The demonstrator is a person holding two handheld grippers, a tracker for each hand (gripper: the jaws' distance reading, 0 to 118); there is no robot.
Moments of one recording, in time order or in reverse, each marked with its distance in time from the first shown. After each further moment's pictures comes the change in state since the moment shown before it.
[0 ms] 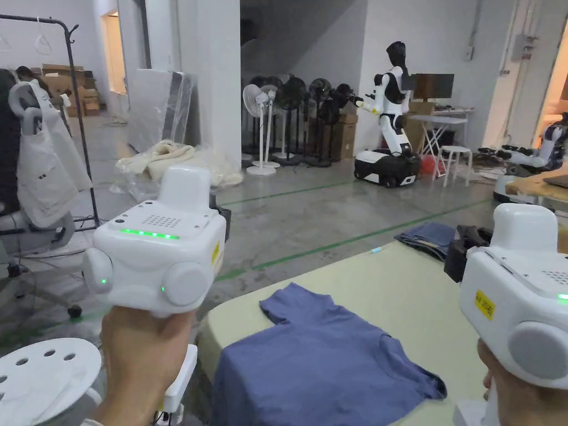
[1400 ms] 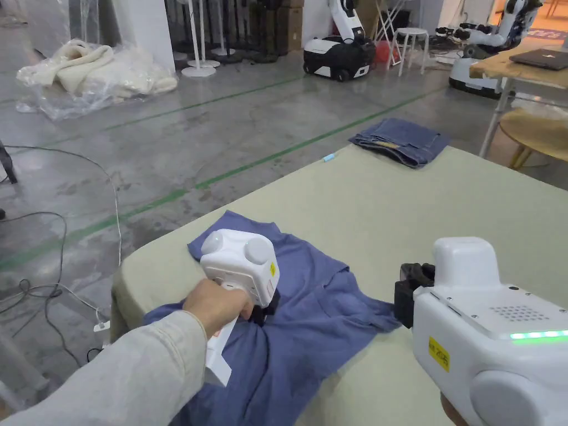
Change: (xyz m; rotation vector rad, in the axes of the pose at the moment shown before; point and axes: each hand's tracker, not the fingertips) left arm 0.197 -0.241 -0.349 -1.177 -0.475 -0.103; right arm 0.050 -0.131 -0.113 -0.390 -0.028 0.012
